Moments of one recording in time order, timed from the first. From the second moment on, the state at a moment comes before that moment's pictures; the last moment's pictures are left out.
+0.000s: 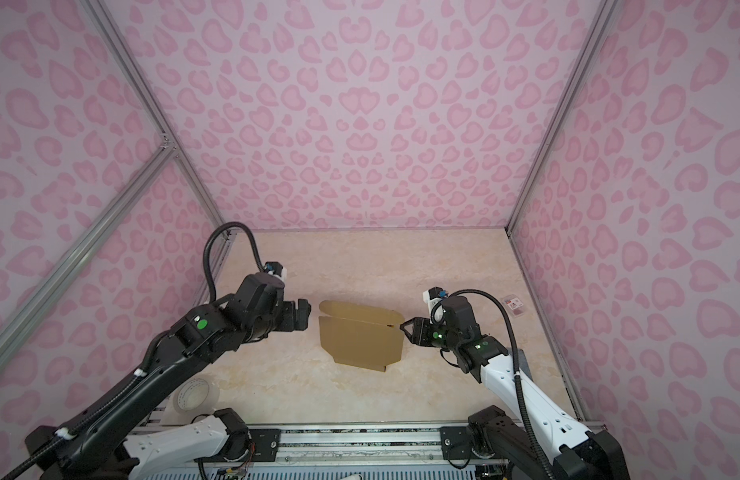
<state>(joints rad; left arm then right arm) -0.71 1.00 1.07 -0.95 -0.25 -0.61 0.38 0.98 0.56 -0.27 -0.42 0.58</state>
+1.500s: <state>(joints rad) -0.64 1.54 1.06 -0.40 0.02 -0.57 0.98 1.15 0.57 -0.04 -0.15 0.81</state>
